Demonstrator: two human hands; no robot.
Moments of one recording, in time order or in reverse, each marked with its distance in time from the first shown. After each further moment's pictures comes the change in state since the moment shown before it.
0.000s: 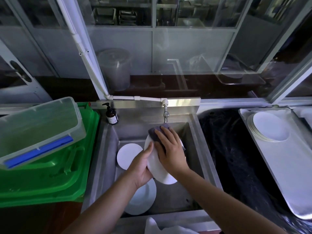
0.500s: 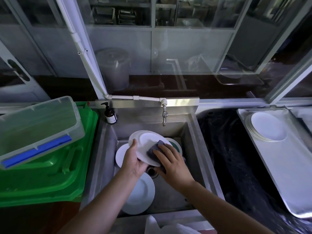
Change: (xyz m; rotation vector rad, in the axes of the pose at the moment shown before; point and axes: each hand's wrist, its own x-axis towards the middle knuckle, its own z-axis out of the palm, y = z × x) left_hand 0.019 0.016 -0.006 -0.391 0.154 0.048; right_hand -0.051 0.039 0.008 -0.174 -0.141 -0.324
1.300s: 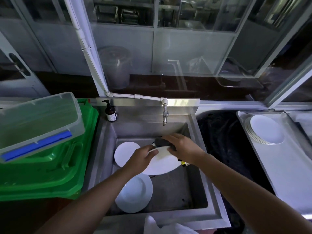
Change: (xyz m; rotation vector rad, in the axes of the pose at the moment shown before) left_hand 0.031 0.000 -0.047 1.719 -0.145 0.607; right_hand 0.060 0.047 -0.055 0.106 -0.338 0.033
